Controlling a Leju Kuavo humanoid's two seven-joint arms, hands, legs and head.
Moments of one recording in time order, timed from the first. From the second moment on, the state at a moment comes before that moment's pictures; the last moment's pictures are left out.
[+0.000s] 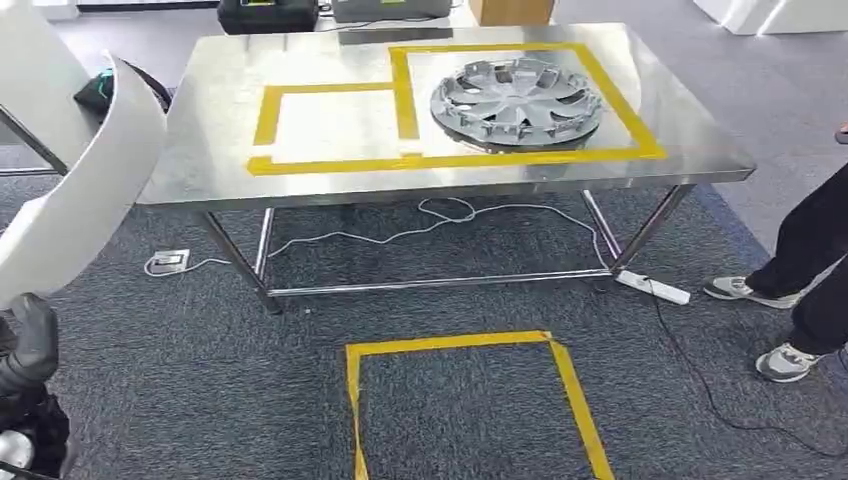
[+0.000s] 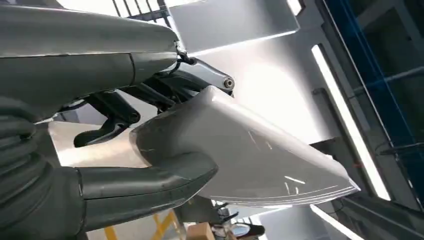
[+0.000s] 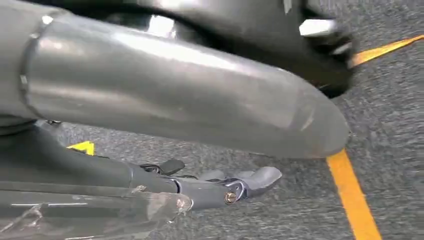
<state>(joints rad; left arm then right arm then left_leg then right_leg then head) 0.18 -0.02 0.01 -1.96 -0.02 0.15 -0.65 -0.08 0.20 -1.15 -0.20 1.12 -0.02 -0.14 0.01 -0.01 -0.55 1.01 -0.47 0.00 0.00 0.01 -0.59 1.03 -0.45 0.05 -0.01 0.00</state>
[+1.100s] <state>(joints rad) 0.18 -0.02 0.01 -1.95 -0.03 0.15 -0.65 -0.08 0.21 -1.15 -0.20 1.12 -0.01 -0.14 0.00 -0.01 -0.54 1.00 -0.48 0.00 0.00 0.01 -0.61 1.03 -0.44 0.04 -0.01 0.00</state>
